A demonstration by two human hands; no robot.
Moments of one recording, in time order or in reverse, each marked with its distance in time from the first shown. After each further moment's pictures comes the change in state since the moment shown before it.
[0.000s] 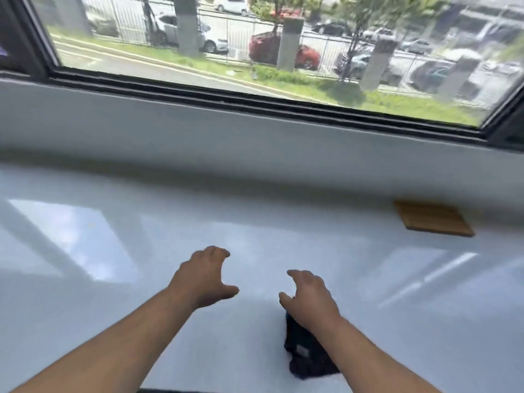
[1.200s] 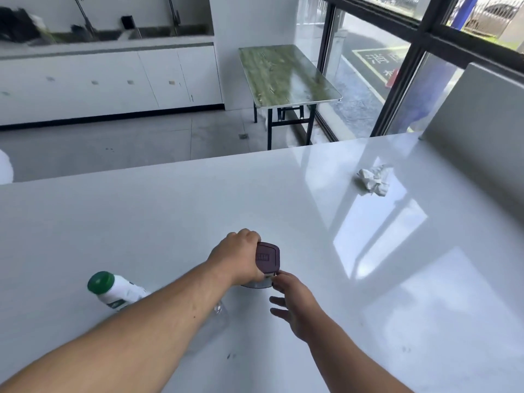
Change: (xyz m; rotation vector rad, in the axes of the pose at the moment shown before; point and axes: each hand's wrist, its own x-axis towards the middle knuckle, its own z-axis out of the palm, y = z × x) left_hand -0.475 -0.404 0.022 -0.352 0.372 -1.091; right_hand -0.263 -0.501 0.328 0.418 -1.269 -0.208
